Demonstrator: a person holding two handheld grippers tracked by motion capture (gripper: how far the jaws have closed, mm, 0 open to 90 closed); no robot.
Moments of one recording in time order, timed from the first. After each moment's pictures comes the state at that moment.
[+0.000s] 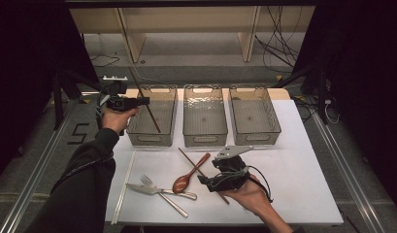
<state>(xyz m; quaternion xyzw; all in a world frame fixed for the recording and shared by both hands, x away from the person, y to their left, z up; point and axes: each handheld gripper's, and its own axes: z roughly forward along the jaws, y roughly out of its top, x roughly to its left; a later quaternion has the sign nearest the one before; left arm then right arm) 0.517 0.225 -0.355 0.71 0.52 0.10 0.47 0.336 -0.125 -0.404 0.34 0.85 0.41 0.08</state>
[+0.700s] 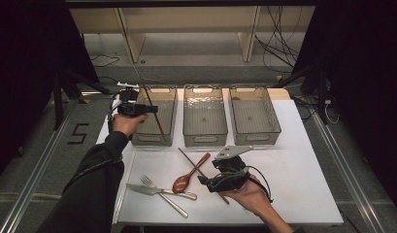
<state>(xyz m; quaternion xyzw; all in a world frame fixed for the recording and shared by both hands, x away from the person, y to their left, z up) 0.528 0.208 -0.384 0.71 0.54 0.06 0.44 0.335 -0.125 -0.404 0.33 0.85 0.40 0.08</state>
